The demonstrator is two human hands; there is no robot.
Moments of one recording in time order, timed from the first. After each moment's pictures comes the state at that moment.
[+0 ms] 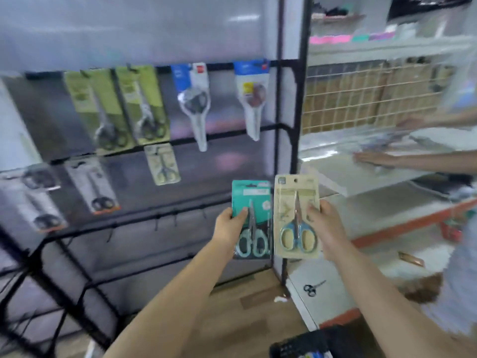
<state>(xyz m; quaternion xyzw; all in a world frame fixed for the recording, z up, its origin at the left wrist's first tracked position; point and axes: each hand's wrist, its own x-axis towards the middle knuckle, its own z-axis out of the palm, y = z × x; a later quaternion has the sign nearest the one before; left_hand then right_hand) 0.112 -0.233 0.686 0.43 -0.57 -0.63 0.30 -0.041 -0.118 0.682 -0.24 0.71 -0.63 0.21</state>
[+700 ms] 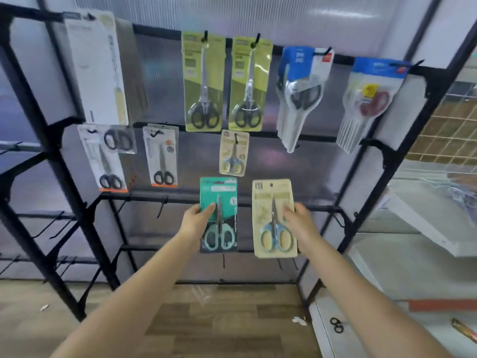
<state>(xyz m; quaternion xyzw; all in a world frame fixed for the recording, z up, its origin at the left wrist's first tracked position) 0.278 -0.415 0.644 0.52 -0.46 -0.60 0.41 0.074 -0.335 0.658 -0.34 0.69 -0.55 0.33</state>
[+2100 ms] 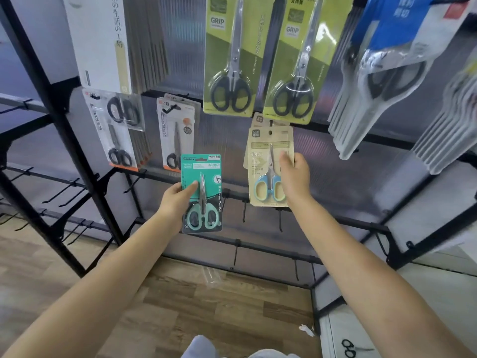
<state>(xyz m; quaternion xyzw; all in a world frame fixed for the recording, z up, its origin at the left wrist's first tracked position) 0.302 -0.516 0.617 0.56 -0.35 -0.58 0.48 0.081 -0.517 0.671 -0.43 0.65 -0.58 0.25</state>
